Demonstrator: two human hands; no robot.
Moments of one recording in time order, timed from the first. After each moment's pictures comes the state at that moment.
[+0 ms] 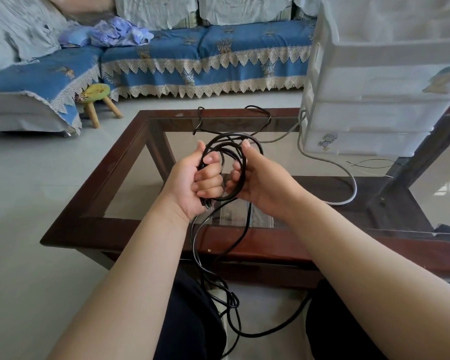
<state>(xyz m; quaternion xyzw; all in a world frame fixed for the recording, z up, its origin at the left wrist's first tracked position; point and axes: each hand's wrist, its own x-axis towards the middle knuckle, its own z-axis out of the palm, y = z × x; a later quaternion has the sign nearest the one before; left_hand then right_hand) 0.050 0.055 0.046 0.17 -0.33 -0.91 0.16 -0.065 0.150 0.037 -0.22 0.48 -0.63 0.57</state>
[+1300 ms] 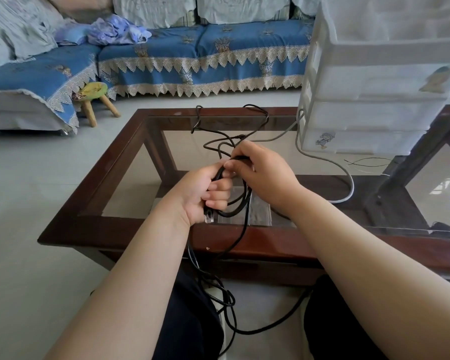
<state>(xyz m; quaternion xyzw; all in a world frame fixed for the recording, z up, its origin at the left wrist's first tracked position) 0.049 0.066 0.043 0.27 -0.44 -0.85 0.07 -0.076 0.151 0.035 -0.56 0.72 -0.41 0.07</state>
